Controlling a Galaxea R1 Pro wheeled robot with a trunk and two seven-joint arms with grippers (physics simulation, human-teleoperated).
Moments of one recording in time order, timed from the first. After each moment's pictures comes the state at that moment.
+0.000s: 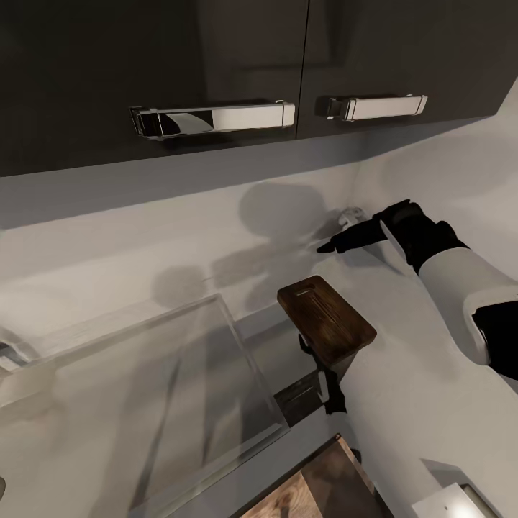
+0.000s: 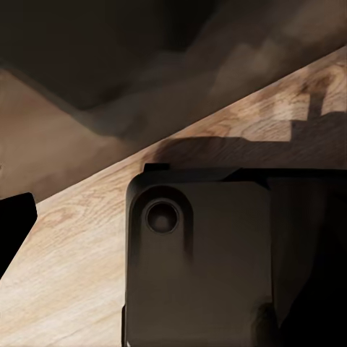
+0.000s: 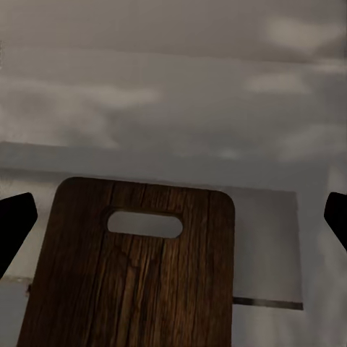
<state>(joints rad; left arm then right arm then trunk) 0.01 -0.01 0.02 -0.34 0.00 -0.41 0.00 -1.54 -0.18 0.35 -0.43 0.13 0.66 0.79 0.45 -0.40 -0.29</state>
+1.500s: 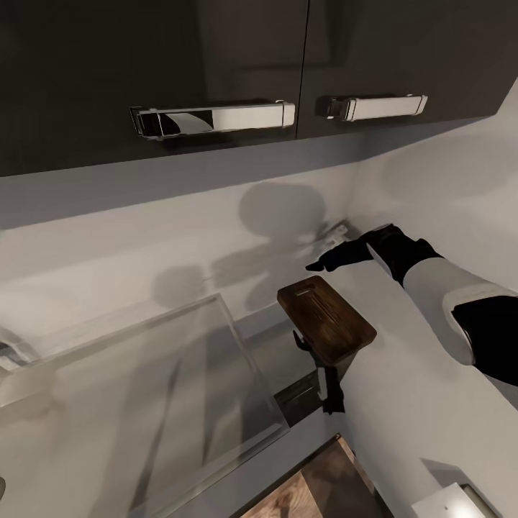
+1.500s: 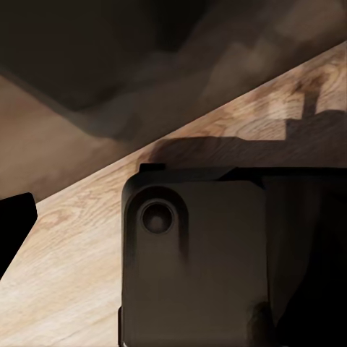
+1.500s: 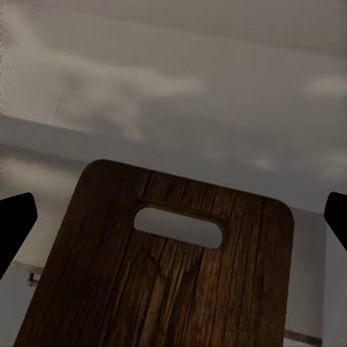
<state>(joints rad) 0.01 -0.01 0.00 -0.34 0.00 -0.41 0.00 -1.54 -0.11 0.36 -0.20 0.15 0.37 0.81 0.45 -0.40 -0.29</state>
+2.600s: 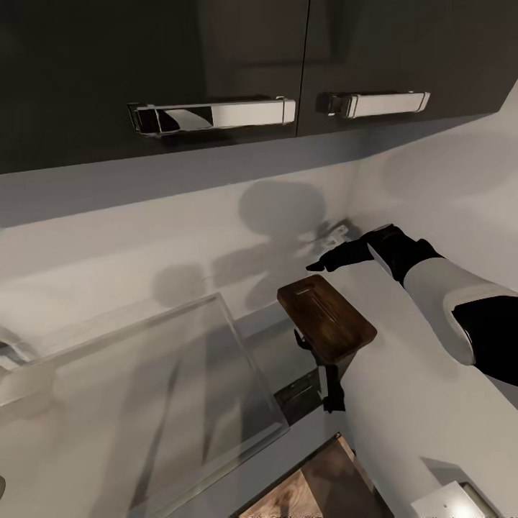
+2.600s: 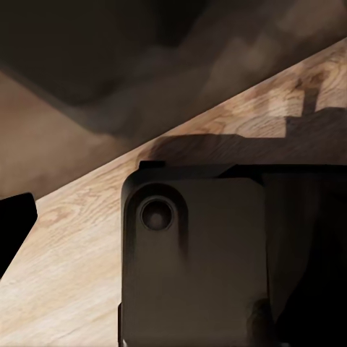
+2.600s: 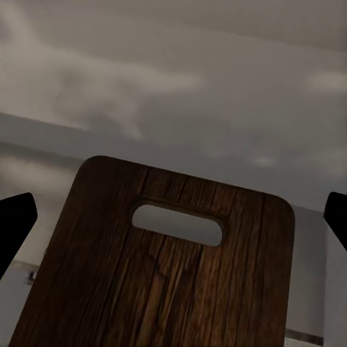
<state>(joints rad) 0.01 -0.02 0.00 -0.34 0.00 -0.41 0.00 -1.54 -0.12 0.36 -0.20 0.15 0.37 0.81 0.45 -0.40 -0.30</state>
